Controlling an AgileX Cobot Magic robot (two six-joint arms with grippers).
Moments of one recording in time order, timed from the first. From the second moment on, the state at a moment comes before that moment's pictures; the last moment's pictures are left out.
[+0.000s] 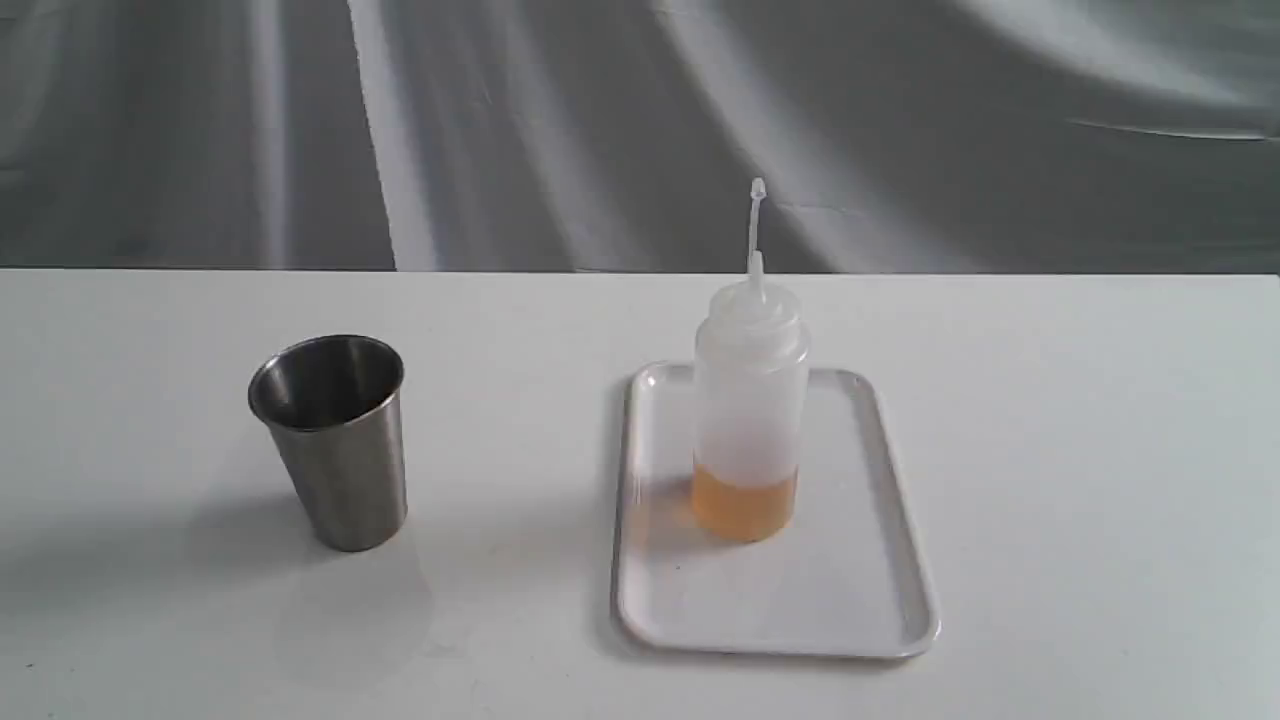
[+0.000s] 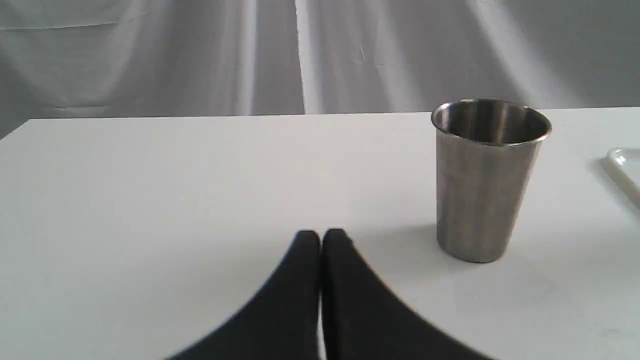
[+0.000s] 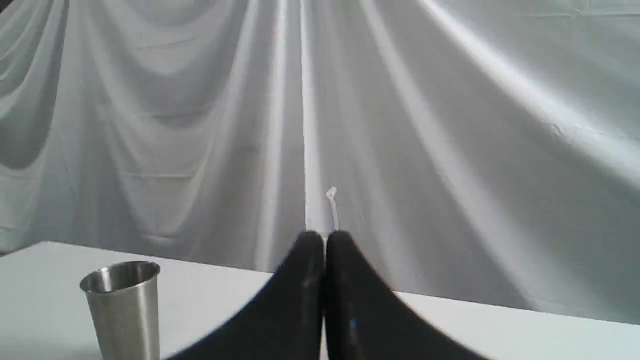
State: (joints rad) left arm 0.06 0.00 0.00 -0.02 0.27 0.04; right arm 0.23 0.03 -0.08 -0.44 -0.05 0.50
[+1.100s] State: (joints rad) left arm 0.06 0.00 0.00 -0.02 0.27 0.04; right arm 0.12 0.00 0.00 -0.23 0.04 0.51
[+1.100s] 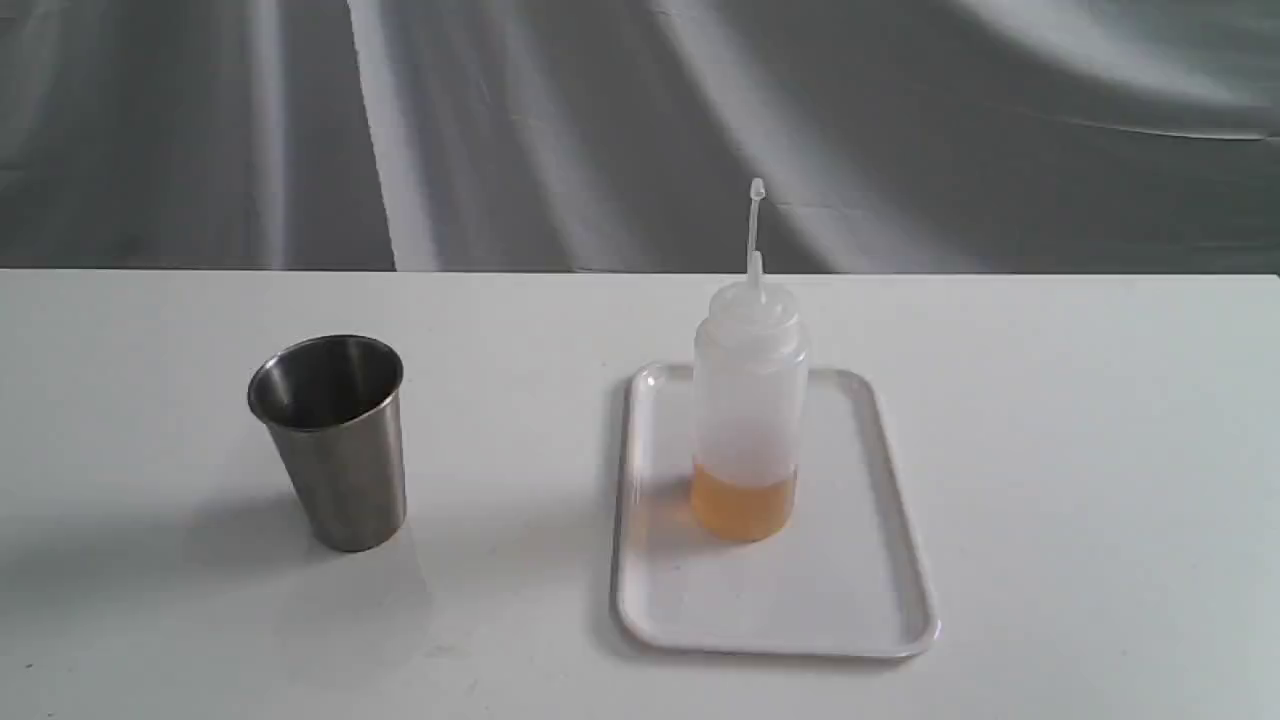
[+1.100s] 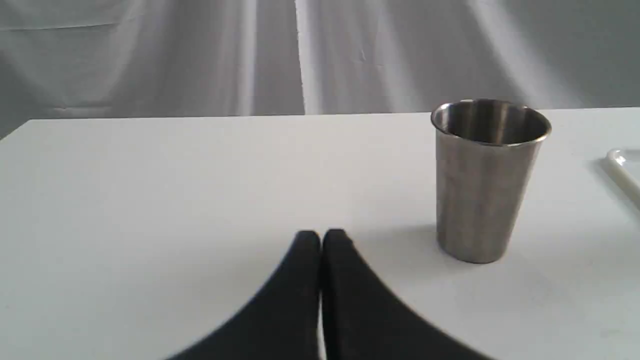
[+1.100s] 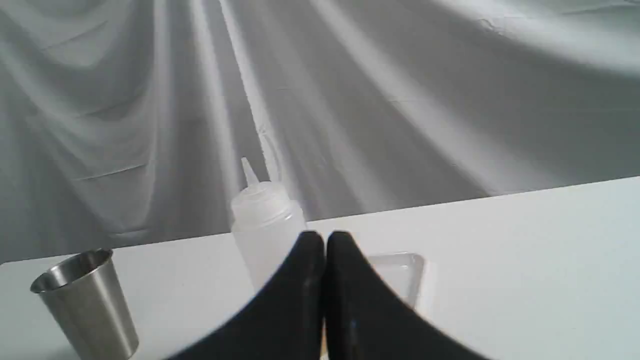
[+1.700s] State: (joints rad) left arm 0.06 0.00 0.00 -0.02 0.27 0.04; right arm -0.10 0.00 0.00 -0.26 0.05 0.47
